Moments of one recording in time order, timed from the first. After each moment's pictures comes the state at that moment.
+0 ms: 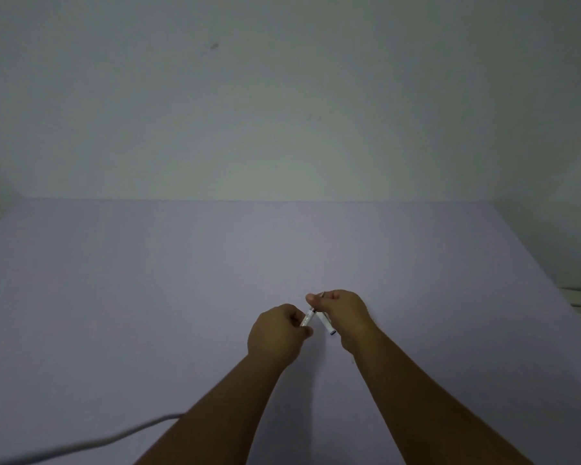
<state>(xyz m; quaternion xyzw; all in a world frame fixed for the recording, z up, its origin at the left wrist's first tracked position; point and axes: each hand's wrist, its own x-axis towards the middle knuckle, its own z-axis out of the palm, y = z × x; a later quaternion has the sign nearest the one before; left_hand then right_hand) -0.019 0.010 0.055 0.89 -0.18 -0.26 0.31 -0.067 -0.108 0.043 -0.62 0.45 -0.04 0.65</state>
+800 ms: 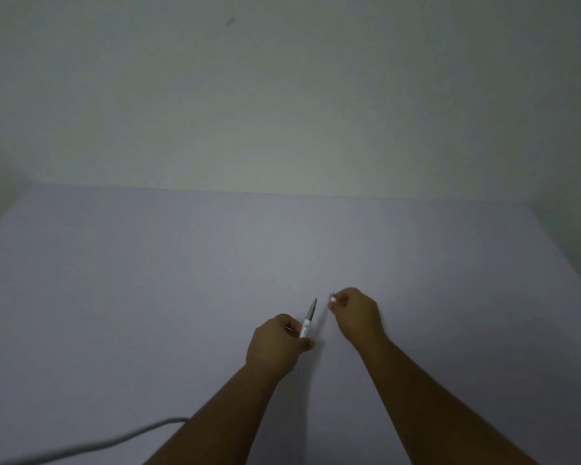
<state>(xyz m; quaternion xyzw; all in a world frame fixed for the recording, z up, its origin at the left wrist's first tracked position) 0.005 0.020 0.026 0.86 -0.09 -0.33 0.38 -0.038 -0.131 -0.011 -0.81 0.43 -0.04 0.39</state>
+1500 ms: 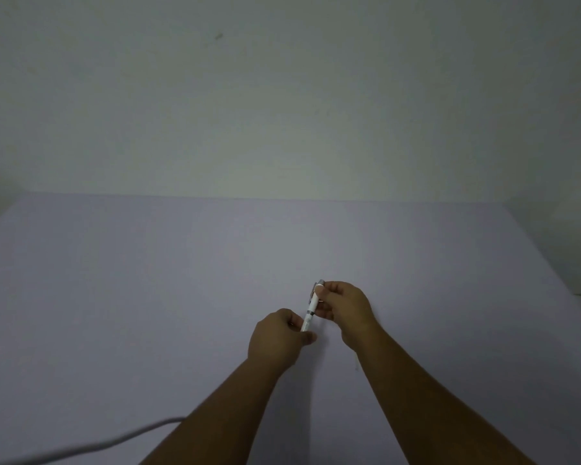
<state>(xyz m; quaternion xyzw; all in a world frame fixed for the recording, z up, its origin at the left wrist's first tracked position) -0.007 0.007 0.034 0.86 -0.13 -0.31 0.37 -0.049 -0.122 0.028 -0.58 0.39 -0.09 0.70</state>
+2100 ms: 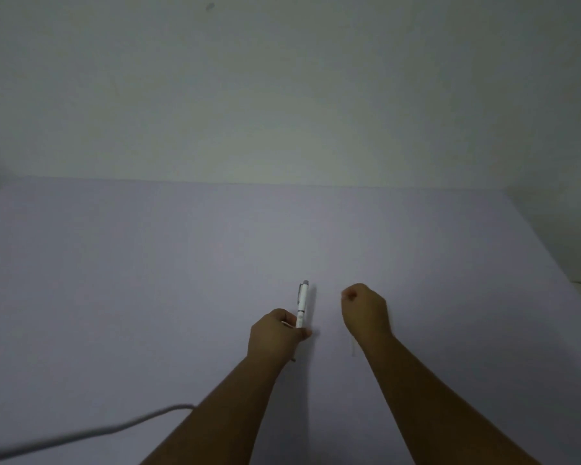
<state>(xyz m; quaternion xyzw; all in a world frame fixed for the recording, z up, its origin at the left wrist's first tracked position) -0.015 0.007 0.005 0.85 -0.05 -0.34 0.40 -0.077 -0.139 -0.002 -0.79 0.48 -0.05 0.38</state>
